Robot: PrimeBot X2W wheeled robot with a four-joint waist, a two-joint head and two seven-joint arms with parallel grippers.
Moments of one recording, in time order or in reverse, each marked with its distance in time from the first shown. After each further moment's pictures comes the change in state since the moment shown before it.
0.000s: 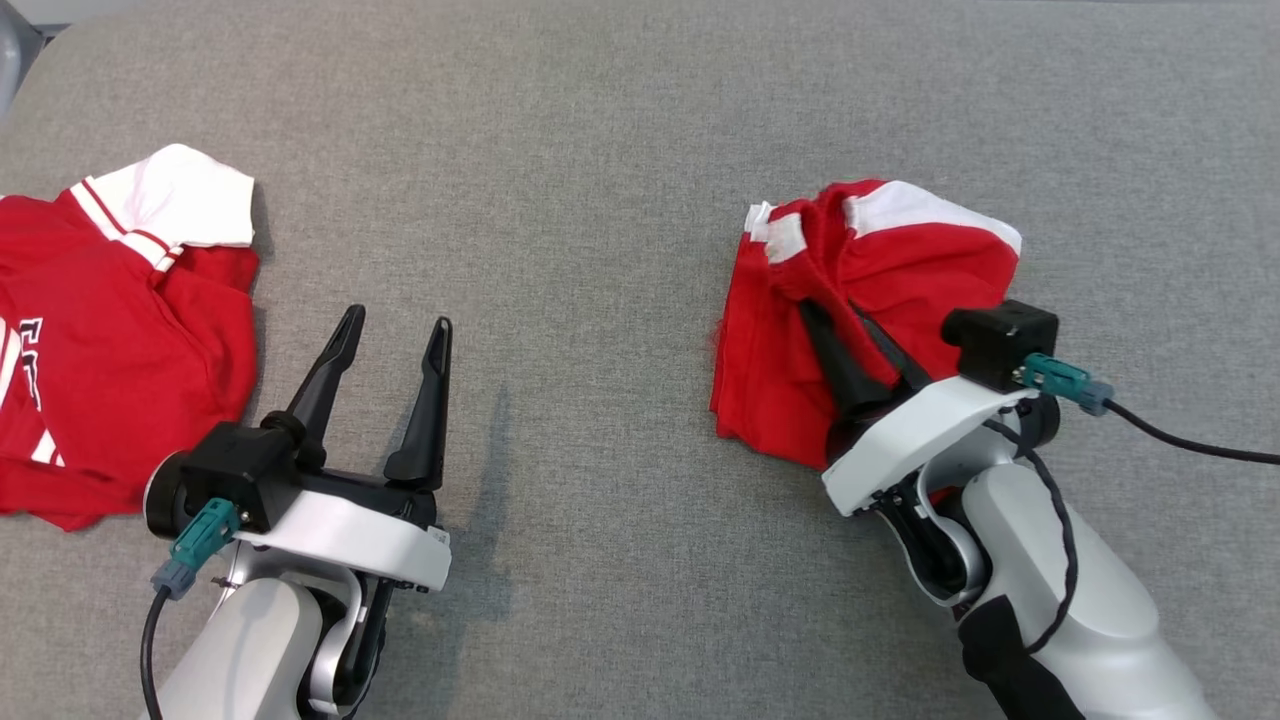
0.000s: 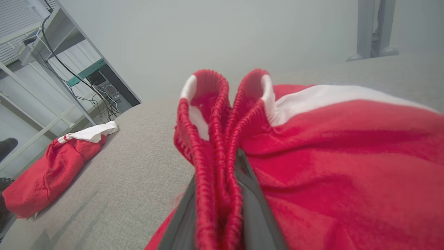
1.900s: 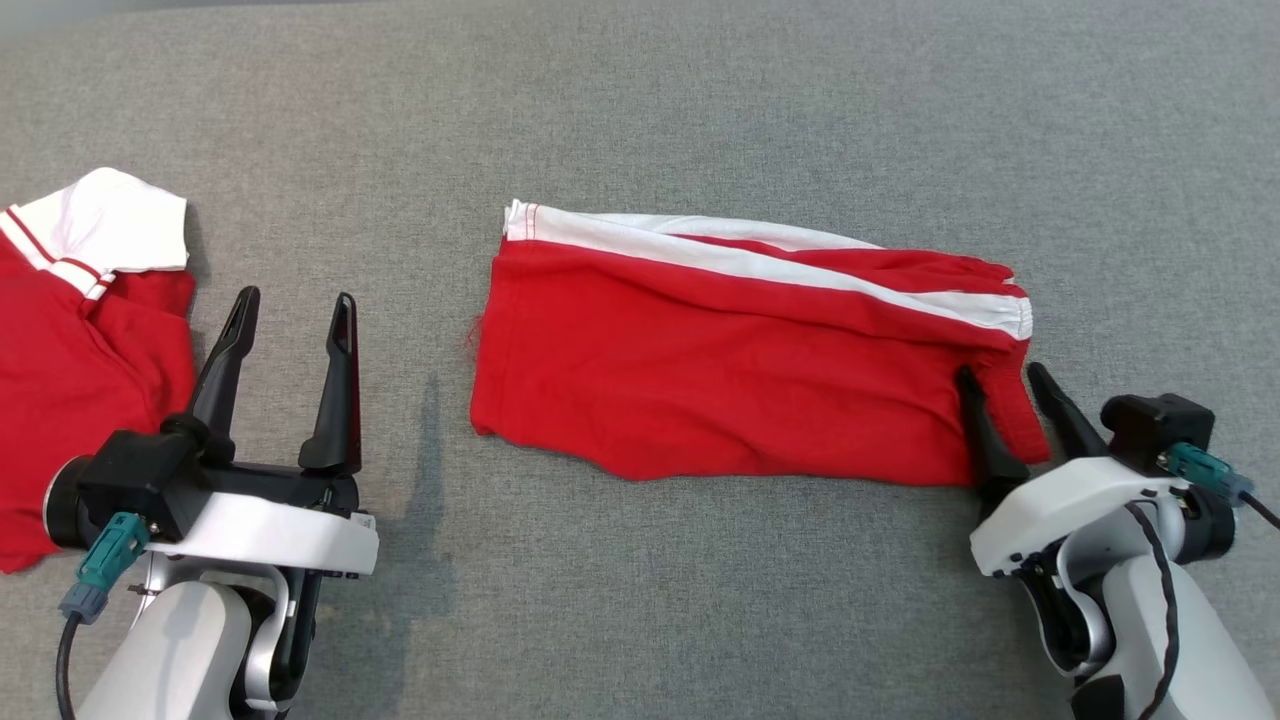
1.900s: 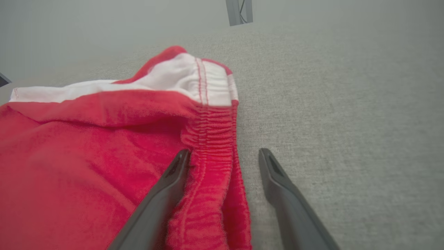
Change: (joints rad) left arm 0.037 0.053 0.096 -0.059 0.024 0.044 -0.023; right arm 0.222 0.000 -0.378 -0.070 -0.285 0.000 0.085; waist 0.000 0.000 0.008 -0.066
